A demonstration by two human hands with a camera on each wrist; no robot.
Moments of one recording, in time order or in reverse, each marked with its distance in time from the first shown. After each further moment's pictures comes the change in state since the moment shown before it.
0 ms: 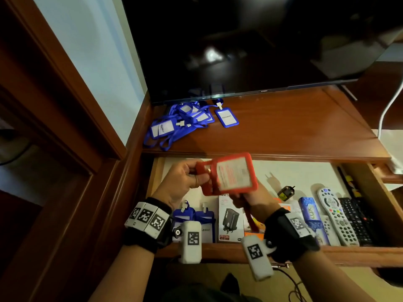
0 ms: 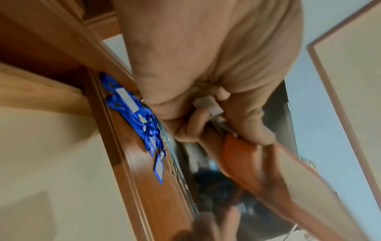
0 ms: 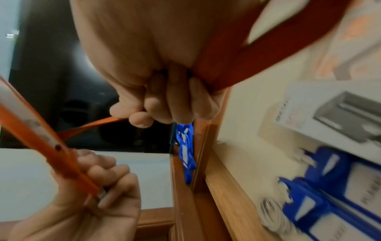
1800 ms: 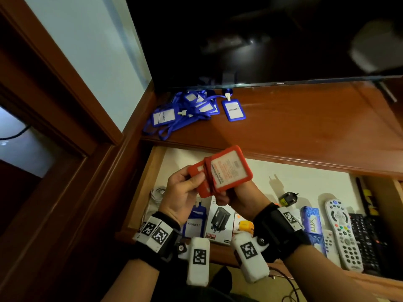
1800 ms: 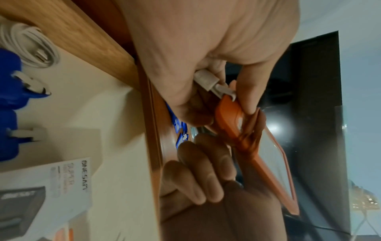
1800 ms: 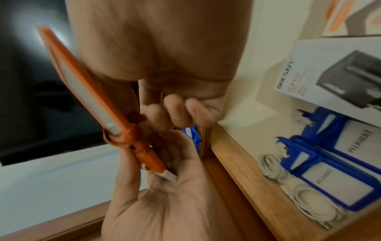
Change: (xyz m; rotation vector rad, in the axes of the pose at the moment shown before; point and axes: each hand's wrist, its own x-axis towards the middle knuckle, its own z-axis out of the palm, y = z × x) left_hand 0.003 -0.038 0.065 -0.519 0.229 0.035; right_hand 0.032 0.007 -0.031 0.220 -0.320 0.109
